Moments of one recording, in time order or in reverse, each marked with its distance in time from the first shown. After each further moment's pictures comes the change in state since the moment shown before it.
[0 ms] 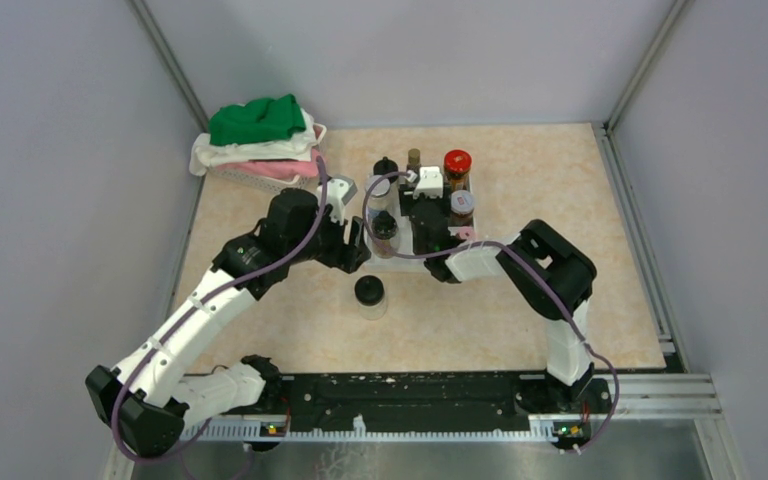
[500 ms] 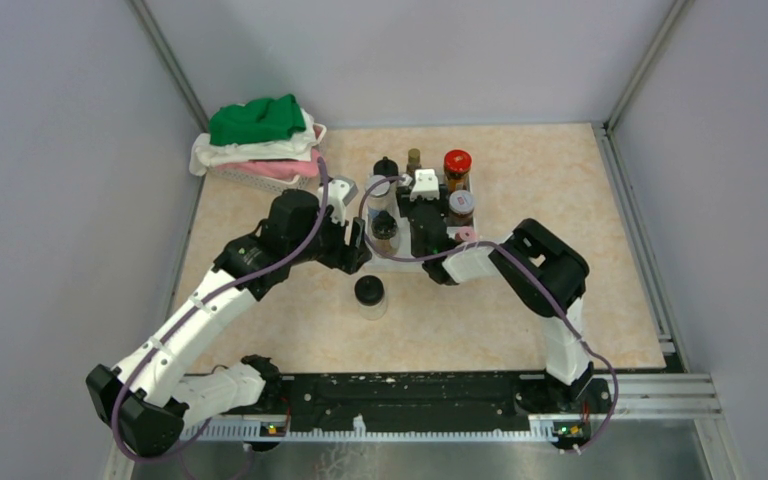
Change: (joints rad) left arm -0.005 0.000 -0.010 0.011 0.000 -0.005; right arm 0.005 0.047 0.003 0.096 0.003 -0.085
